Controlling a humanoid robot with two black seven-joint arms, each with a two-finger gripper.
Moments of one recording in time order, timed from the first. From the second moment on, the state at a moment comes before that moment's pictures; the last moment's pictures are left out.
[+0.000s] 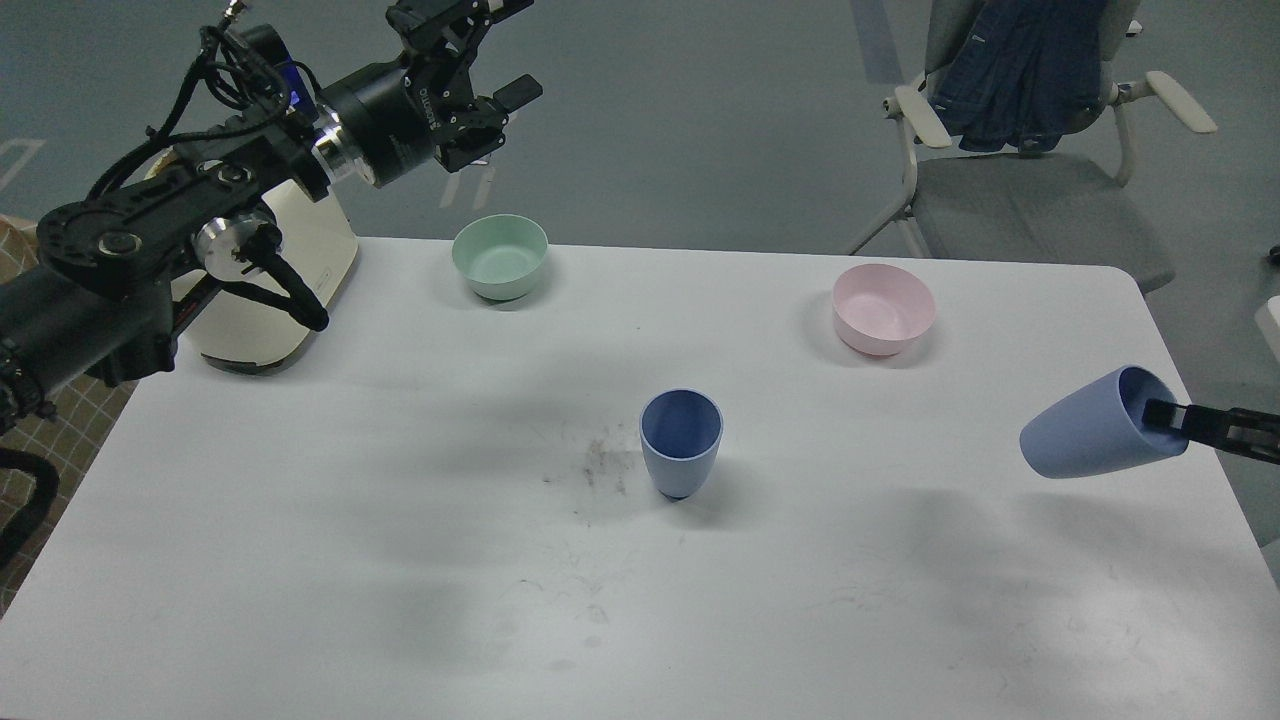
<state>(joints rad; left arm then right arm) -1.09 0.49 -0.37 -0.79 0.45 -0.49 -0.49 0.92 -1.28 0.04 1.37 -1.24 0.24 0.48</state>
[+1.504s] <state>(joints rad) -1.10 0.50 -0.37 -0.79 0.45 -0.49 -0.49 1.75 -0.19 -0.58 1.08 -1.27 0.35 0.48</state>
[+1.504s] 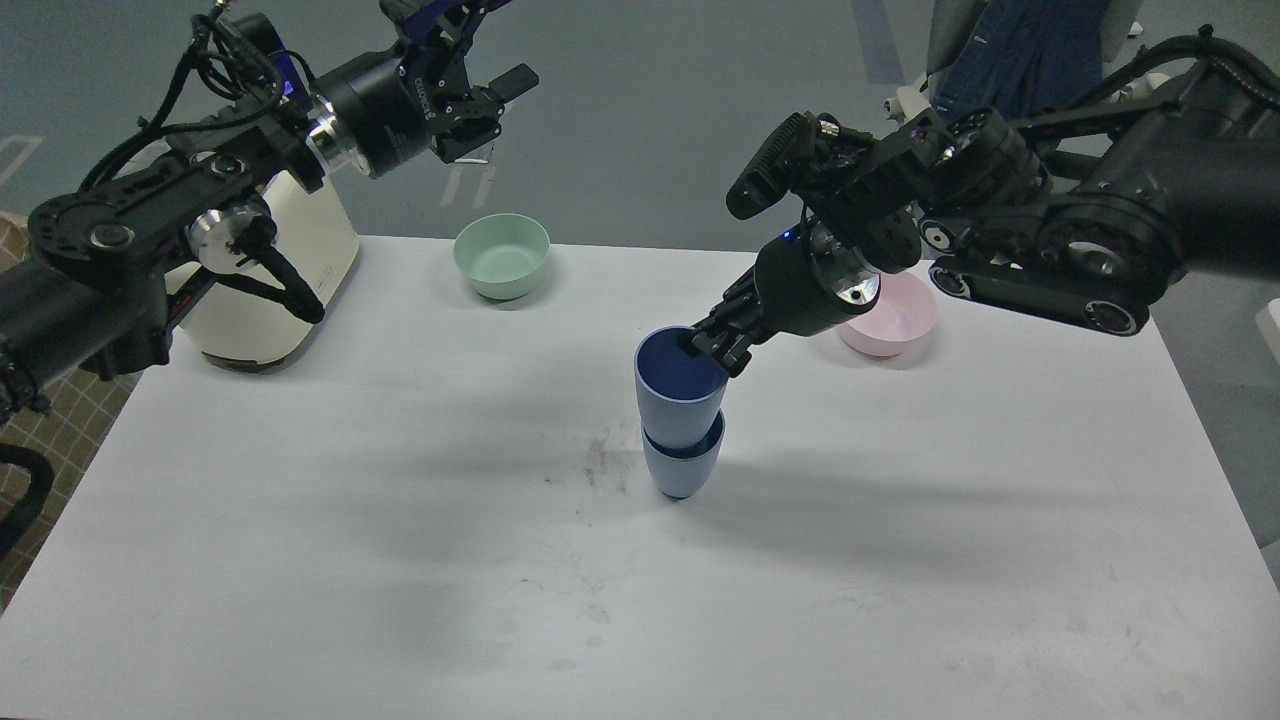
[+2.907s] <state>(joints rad) -1.07 0.45 -0.44 -0.66 0.44 -0.49 -0.49 1.37 -0.41 0.07 0.71 -0.44 0.33 0.49</state>
